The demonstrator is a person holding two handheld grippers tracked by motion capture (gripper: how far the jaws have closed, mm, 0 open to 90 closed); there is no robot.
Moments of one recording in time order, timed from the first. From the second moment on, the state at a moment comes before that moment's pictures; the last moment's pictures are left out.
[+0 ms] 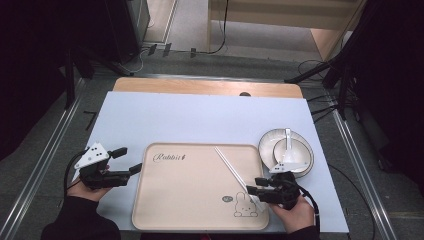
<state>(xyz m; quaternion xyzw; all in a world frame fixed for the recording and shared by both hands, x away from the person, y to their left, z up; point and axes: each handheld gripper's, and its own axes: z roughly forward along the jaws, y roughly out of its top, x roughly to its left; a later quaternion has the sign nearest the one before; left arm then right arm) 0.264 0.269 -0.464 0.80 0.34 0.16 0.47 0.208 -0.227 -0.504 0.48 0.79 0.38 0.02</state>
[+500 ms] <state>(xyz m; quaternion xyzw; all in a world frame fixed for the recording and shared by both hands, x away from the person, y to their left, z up) 0.263 0.271 -0.464 0.80 0.35 0.16 0.47 0.231 -0.259 -0.477 0.38 0.80 0.45 0.06</state>
